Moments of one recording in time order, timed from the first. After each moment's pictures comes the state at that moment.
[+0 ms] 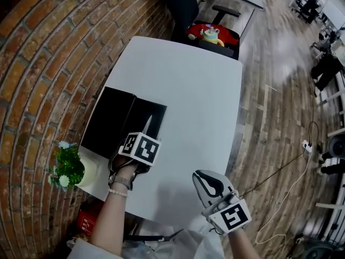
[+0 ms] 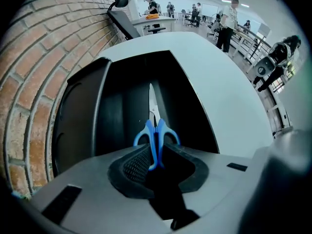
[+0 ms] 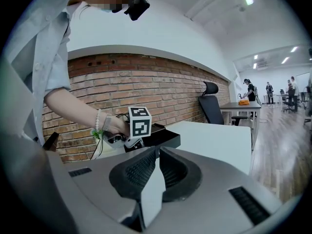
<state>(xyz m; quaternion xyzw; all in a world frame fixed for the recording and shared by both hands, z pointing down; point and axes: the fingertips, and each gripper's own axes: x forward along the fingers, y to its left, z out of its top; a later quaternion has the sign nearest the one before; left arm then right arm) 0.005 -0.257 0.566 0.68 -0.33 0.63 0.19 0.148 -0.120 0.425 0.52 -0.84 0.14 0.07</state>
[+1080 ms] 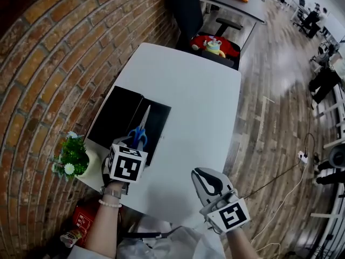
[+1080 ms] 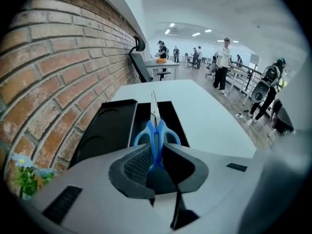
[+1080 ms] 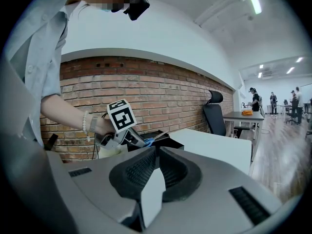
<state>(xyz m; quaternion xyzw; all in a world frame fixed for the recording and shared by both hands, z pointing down) -0.005 -0.247 0.474 0.79 -0.40 0.44 0.16 0.131 -0.107 0.384 0.52 -0.85 0.09 0.08</state>
